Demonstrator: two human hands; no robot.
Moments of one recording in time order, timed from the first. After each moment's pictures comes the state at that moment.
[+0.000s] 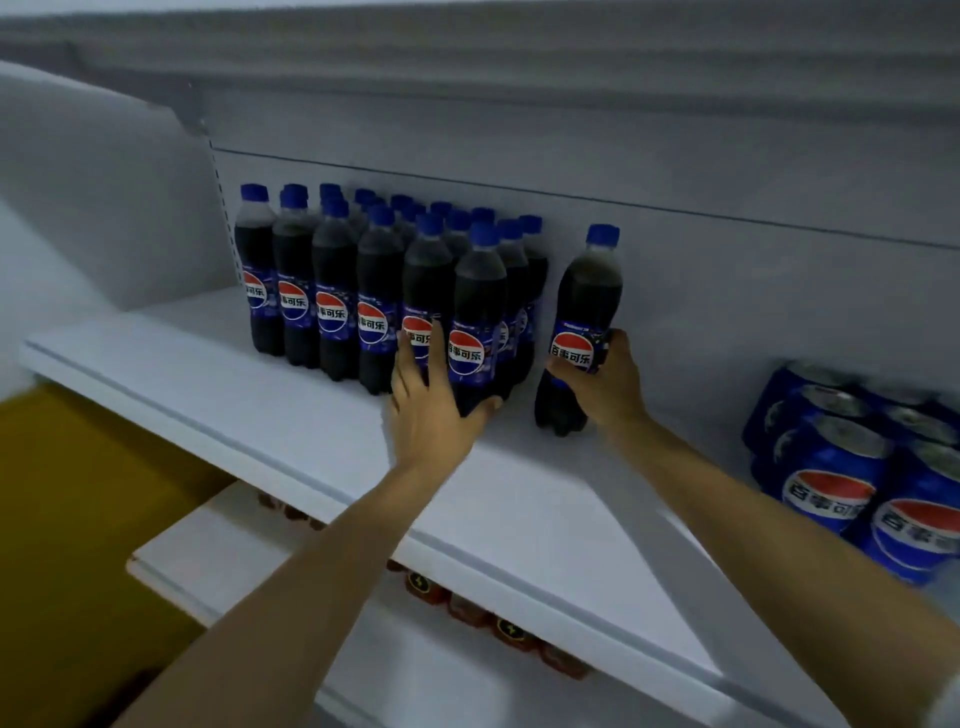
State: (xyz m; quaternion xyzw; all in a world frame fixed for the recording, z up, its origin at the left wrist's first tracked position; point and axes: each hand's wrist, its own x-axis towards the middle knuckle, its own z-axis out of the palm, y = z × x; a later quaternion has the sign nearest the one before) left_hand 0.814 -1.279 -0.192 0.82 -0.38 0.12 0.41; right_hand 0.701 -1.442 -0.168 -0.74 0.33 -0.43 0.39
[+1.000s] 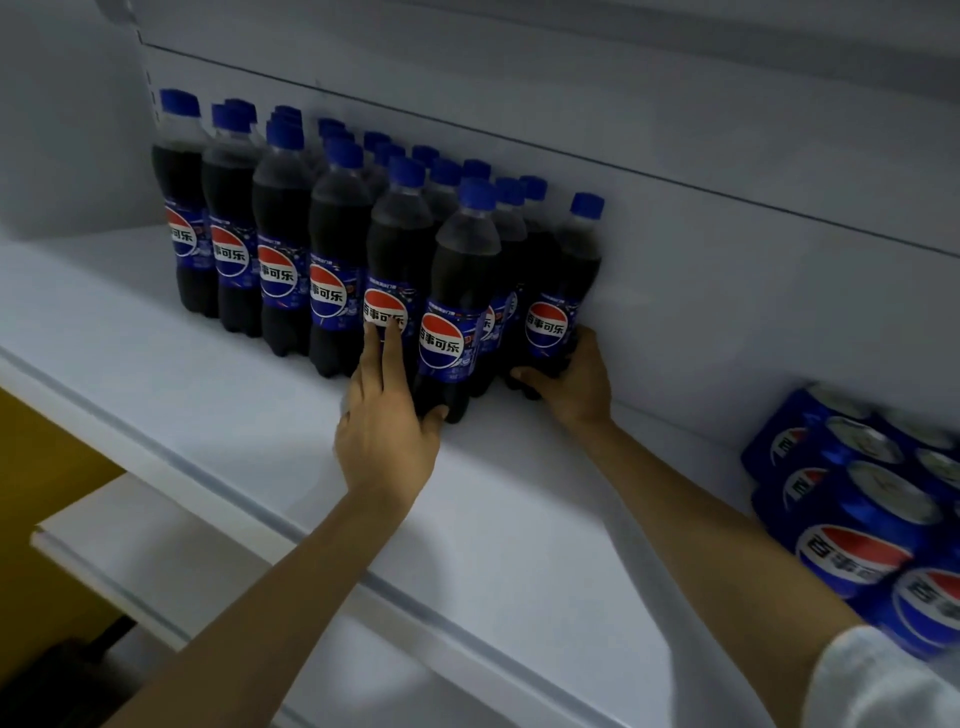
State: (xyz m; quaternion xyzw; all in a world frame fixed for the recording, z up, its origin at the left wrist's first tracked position) left_hand 0.825 -1.293 -0.215 0.83 -0.33 0.10 0.44; right_hand 0.737 -1.505 -0.217 -0.80 0.30 -0.41 0.33
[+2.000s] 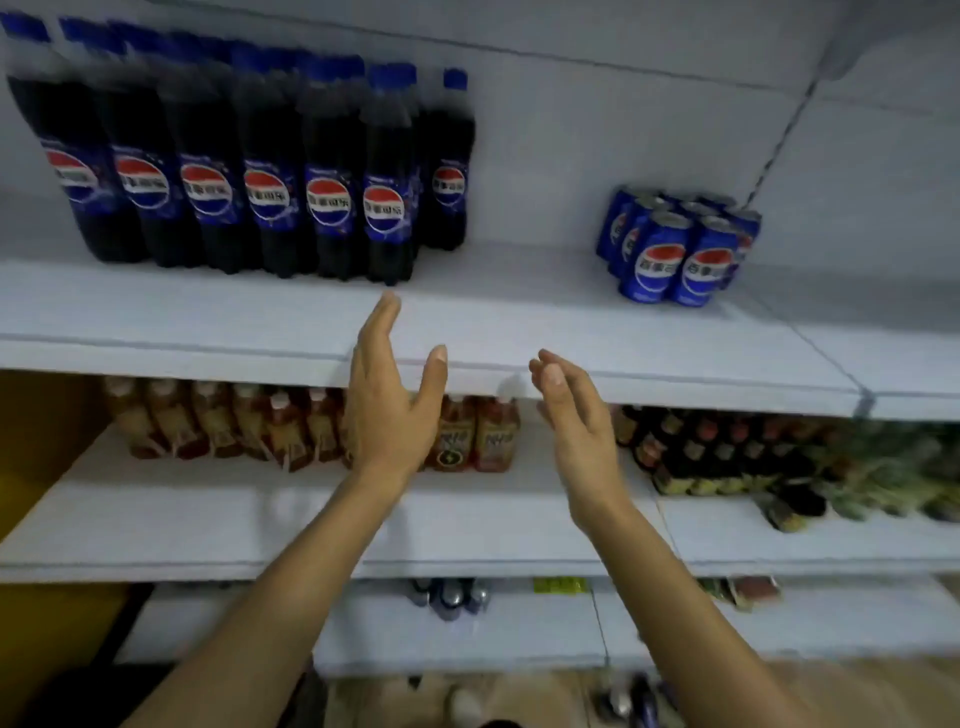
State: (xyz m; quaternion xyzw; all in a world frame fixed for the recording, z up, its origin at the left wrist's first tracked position) left_hand 0.756 -1.120 -0.237 0.58 -0.52 -0.06 0.62; right_hand 0.590 -1.131 -0.233 -0.60 0.41 -0.50 0.47
